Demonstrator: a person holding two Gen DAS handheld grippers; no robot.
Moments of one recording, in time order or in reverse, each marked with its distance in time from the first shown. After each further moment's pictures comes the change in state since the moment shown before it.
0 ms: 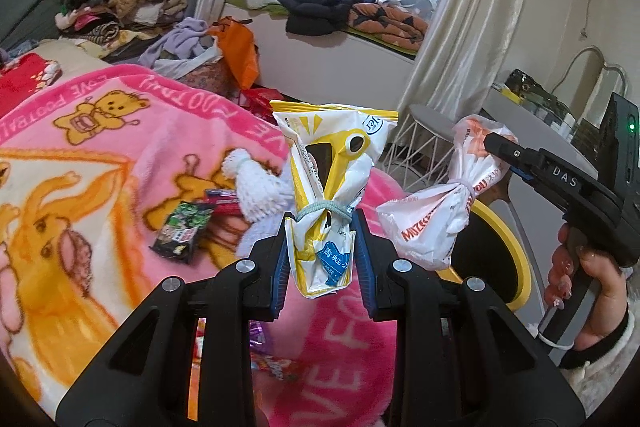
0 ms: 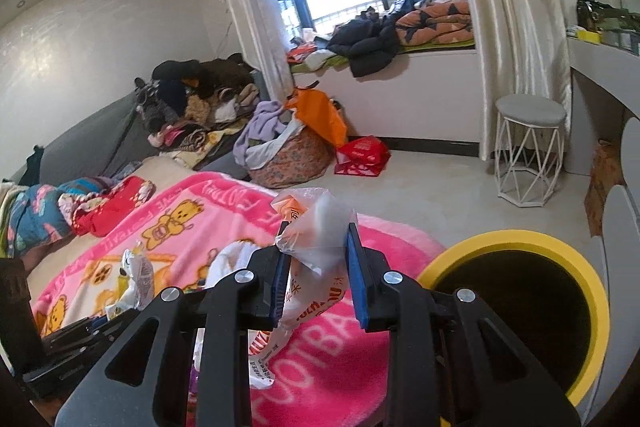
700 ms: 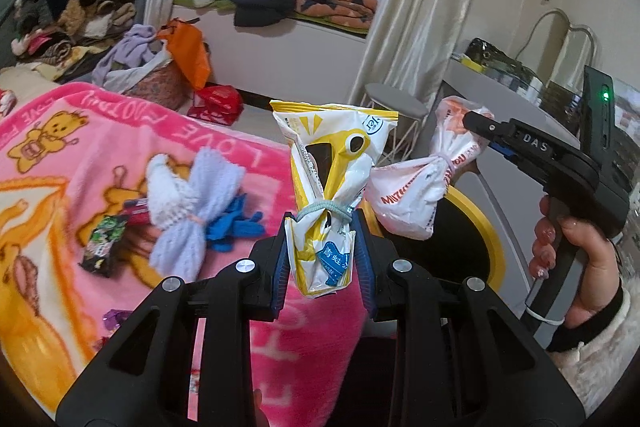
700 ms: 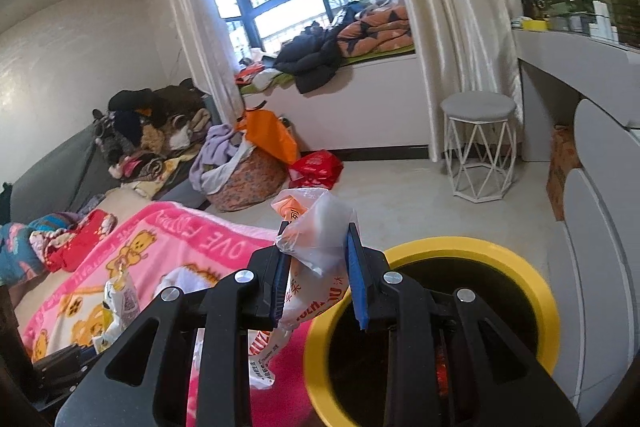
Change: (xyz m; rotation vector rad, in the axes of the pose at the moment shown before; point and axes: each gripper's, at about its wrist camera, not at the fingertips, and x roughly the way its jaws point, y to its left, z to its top) left arm 0.029 -0.069 -0.006 0.122 0.044 -0.110; right arm -0.024 -0.071 0.003 0.099 -0.060 -0.145
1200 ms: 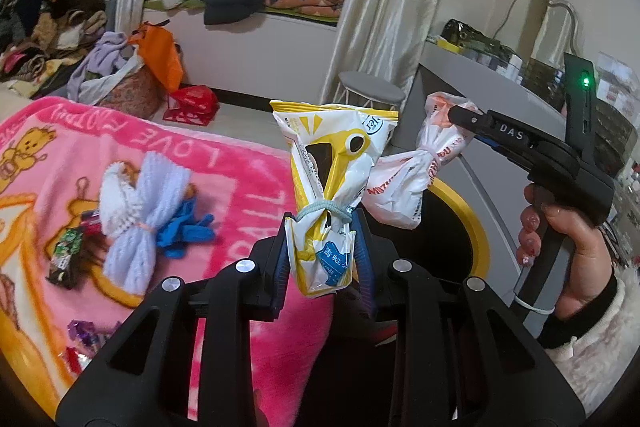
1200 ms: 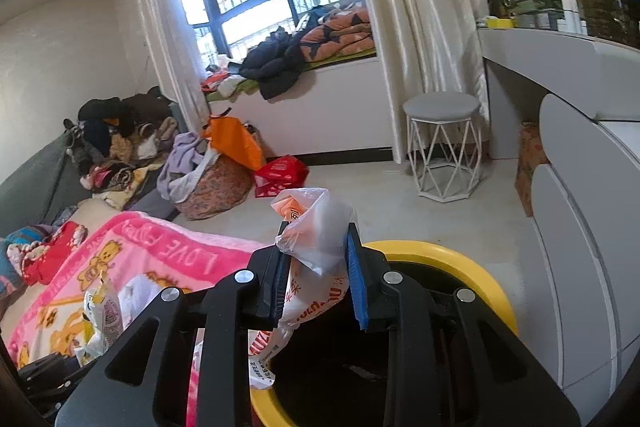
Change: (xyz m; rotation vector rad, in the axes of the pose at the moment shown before) left arm 0.025 -0.037 0.001 0.072 0.032 -0.054; right arm -0.003 -0.044 -0.004 0.033 -0.018 -0.113
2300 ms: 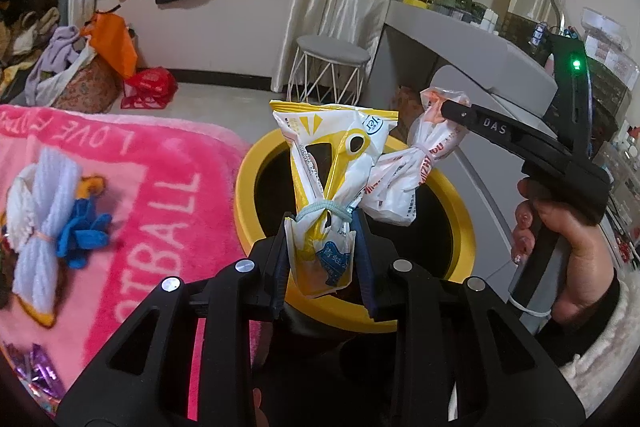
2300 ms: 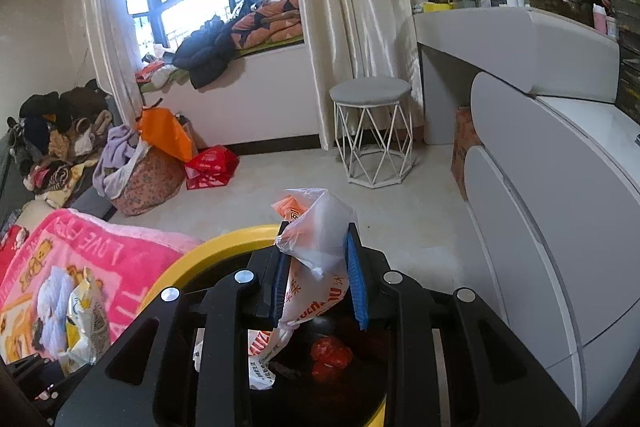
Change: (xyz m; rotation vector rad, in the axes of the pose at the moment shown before) left arm 0.081 -0.053 -0.004 0.070 0.120 -0.091; right arm 0.022 -0.076 -0.021 0.024 0.043 -0.228
